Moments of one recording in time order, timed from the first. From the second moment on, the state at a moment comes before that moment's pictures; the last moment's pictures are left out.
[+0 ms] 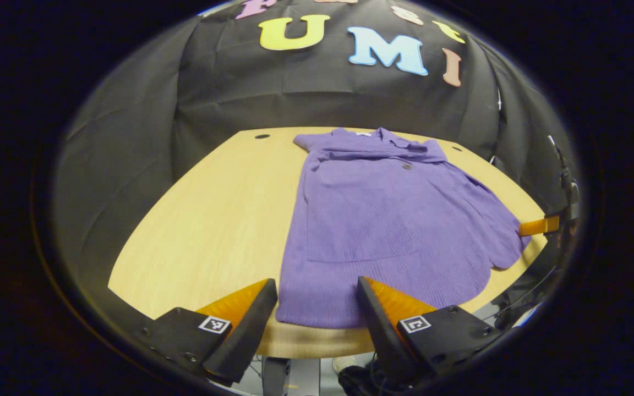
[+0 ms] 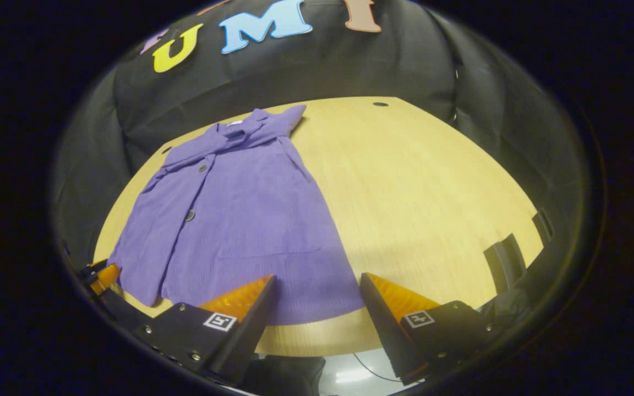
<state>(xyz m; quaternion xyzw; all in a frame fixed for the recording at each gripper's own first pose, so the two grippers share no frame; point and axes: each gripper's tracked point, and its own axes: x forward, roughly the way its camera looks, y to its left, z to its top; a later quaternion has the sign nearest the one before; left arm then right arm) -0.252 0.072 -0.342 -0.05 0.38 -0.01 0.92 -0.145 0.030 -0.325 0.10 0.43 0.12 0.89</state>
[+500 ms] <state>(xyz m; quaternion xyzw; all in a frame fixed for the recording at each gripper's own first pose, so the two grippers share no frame) -0.236 0.033 -0.346 -0.05 0.38 0.01 0.92 -0.144 0.054 -0.323 0.07 0.42 0.16 0.89</state>
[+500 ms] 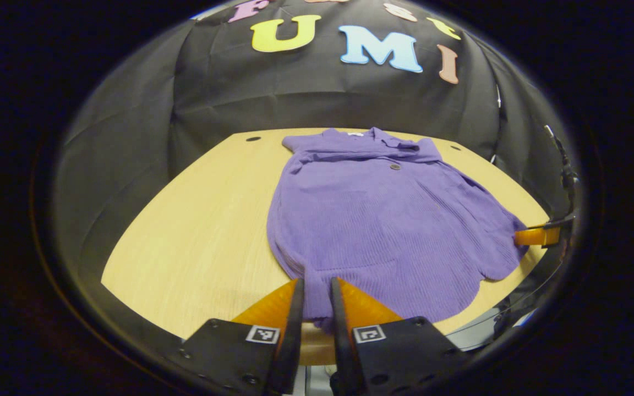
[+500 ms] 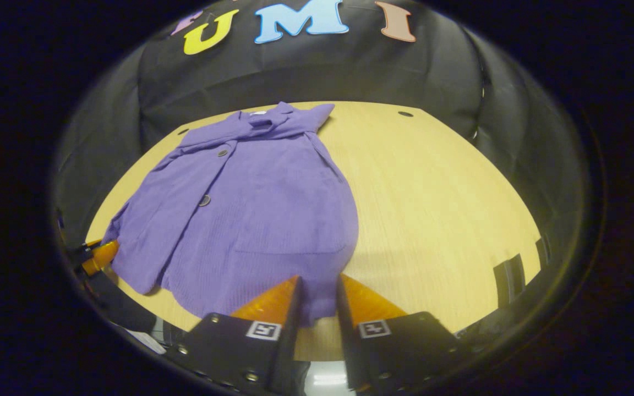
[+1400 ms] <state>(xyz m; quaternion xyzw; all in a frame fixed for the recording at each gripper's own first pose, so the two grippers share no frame) -0.143 -0.002 -0.211 -0.17 0.31 0.05 0.93 -0.066 0.067 -0.175 0.23 0.30 0.29 0.88</state>
